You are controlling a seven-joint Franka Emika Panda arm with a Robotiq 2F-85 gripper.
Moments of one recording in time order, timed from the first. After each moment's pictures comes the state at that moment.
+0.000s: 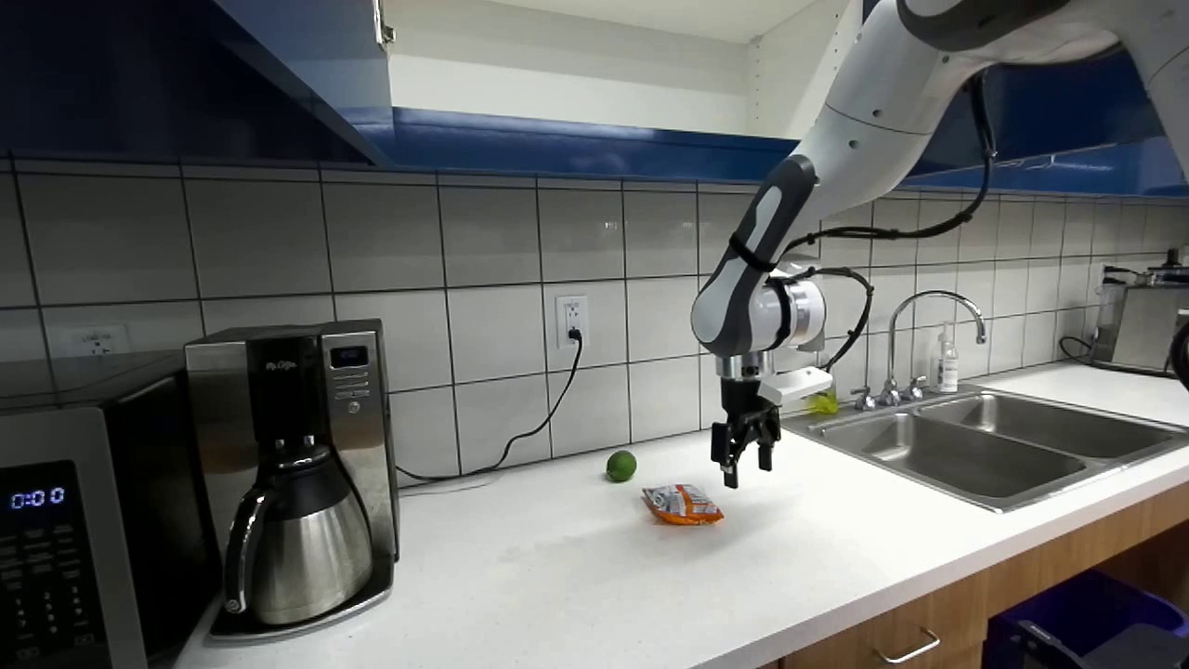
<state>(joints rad) 0.01 0.36 -0.06 -2.19 0.00 2.51 -0.38</state>
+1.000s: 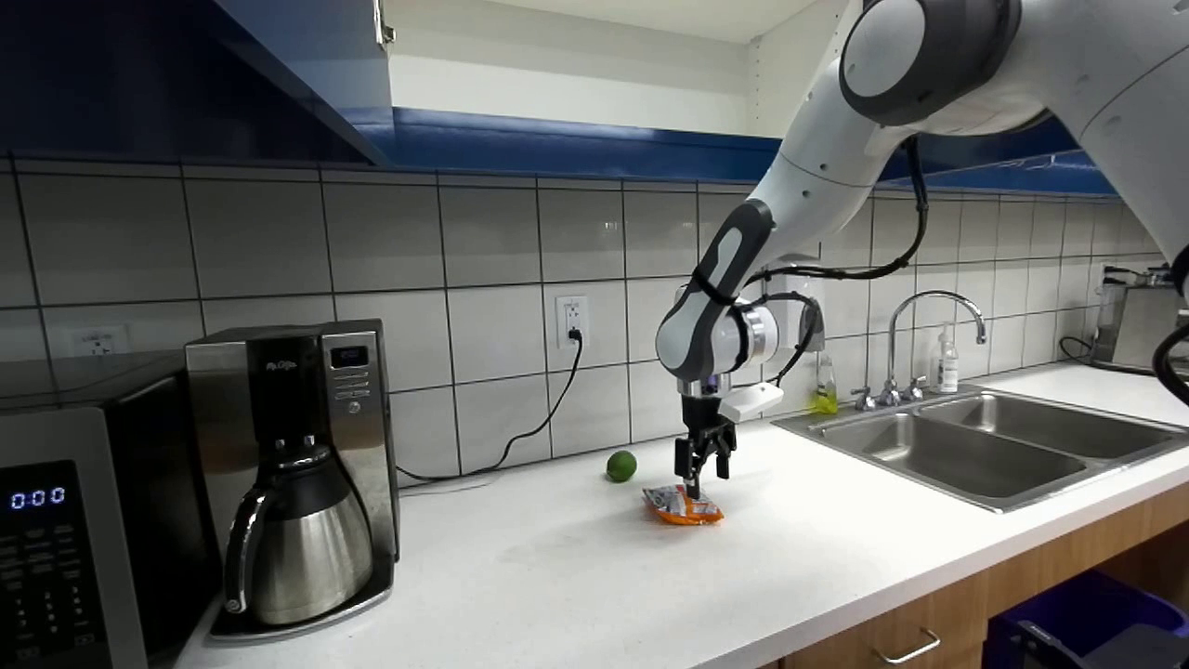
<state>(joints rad) 0.01 0.56 0.00 -1.97 -0.07 2.51 -0.38</state>
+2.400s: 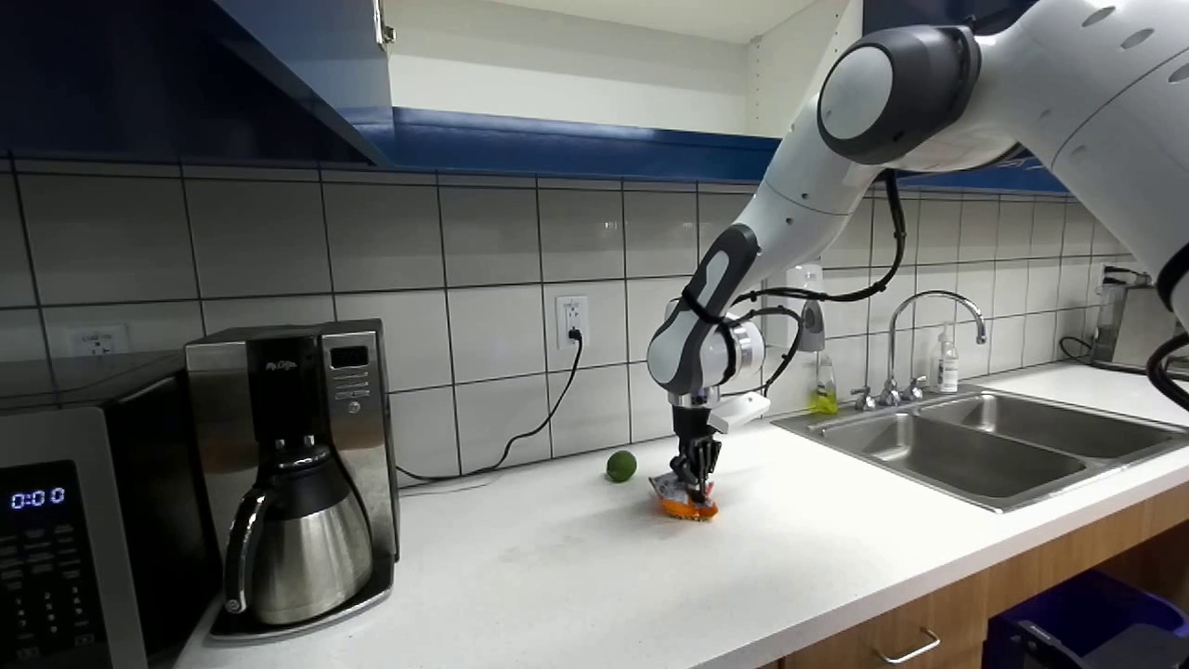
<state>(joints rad) 0.01 0.67 0.01 -1.85 -0.09 2.51 -0.38</state>
